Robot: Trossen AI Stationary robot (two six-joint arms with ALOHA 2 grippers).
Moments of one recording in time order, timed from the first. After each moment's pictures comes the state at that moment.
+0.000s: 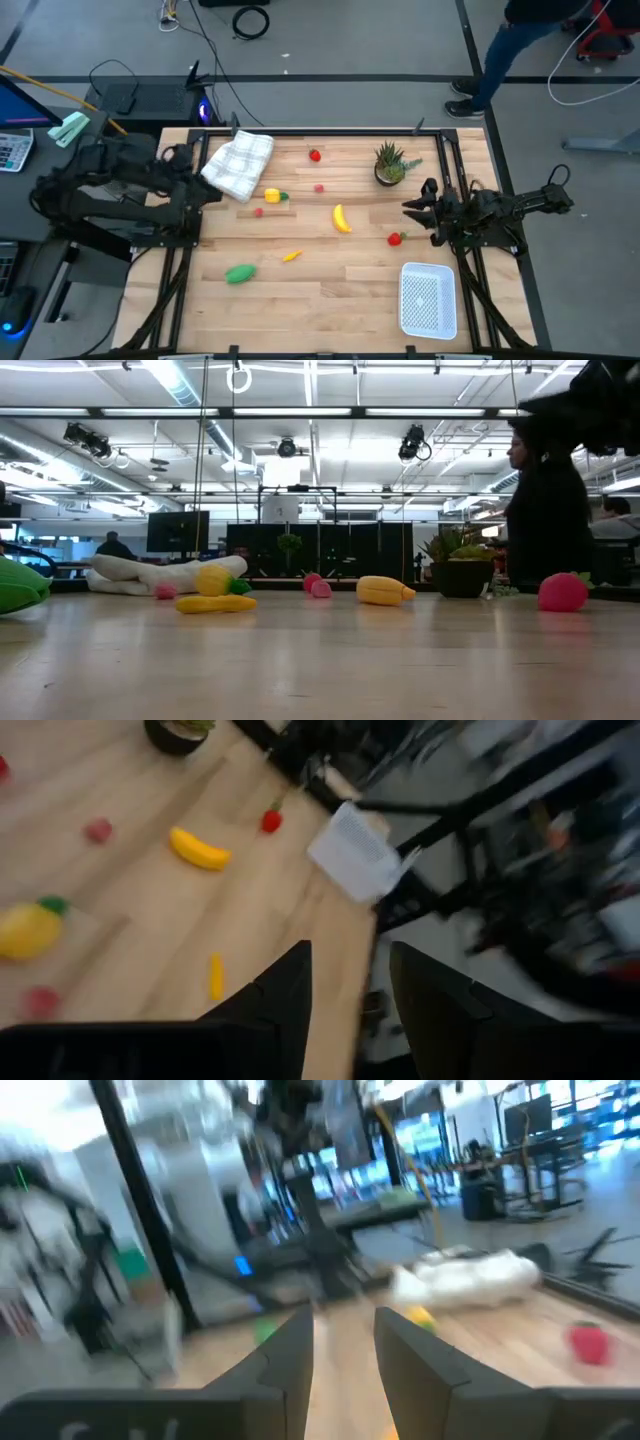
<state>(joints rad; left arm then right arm) 0.09 0.75 1.25 -0.97 0.20 -0.69 0.22 0.04 0.03 0.20 0.27 0.29</state>
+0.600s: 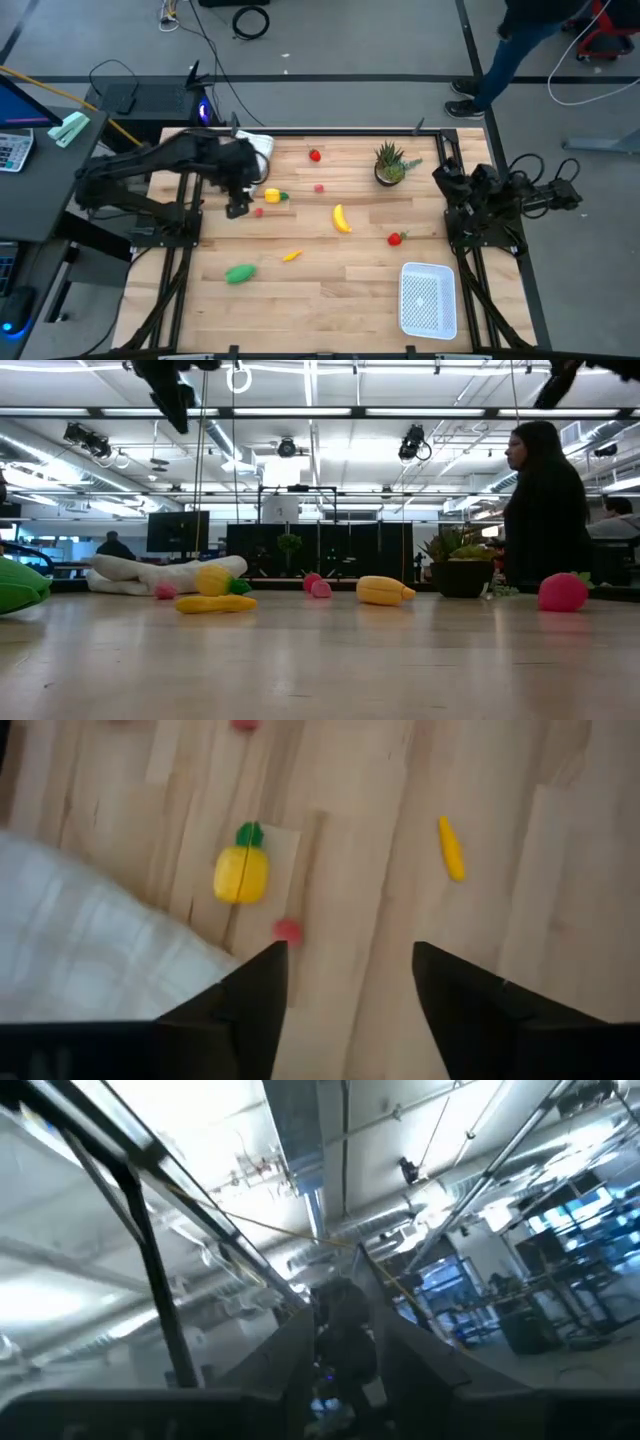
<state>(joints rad) 0.19 1.28 1.35 -1.25 0.03 -0.03 0.22 0.23 0.24 0.60 0.32 0.23</state>
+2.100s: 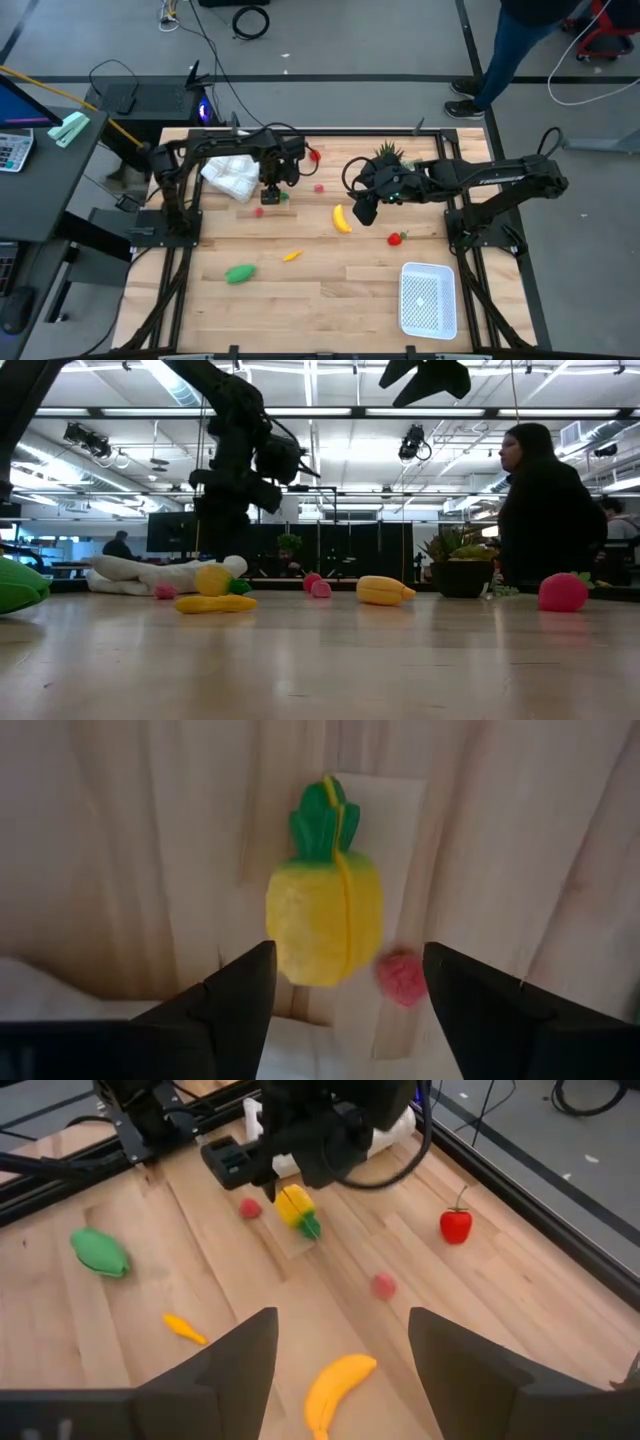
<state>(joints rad) 0.43 1.89 1.35 -1.12 0.10 0.38 0.09 1.37 1.34 -0.73 0.40 0.53</state>
